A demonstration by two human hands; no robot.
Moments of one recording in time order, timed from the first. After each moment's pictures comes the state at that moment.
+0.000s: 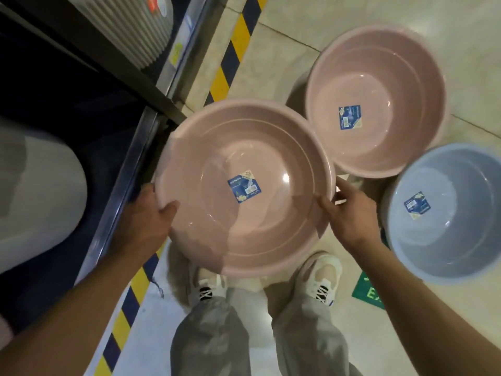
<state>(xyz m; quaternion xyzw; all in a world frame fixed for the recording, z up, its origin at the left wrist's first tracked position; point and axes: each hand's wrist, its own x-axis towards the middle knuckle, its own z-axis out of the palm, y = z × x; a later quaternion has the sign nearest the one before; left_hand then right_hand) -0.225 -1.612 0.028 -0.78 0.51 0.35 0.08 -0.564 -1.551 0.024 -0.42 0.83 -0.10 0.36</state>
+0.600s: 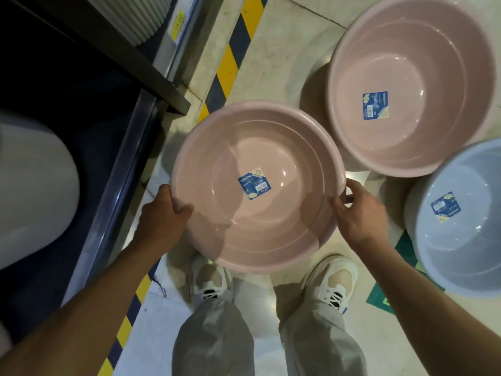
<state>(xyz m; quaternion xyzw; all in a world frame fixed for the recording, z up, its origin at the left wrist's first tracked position) -0.220 -1.603 -0.035 -0.76 0.49 0.41 0.08 -0.559 -1.552 -0.030 -0.40 0.84 -0.01 0.36</state>
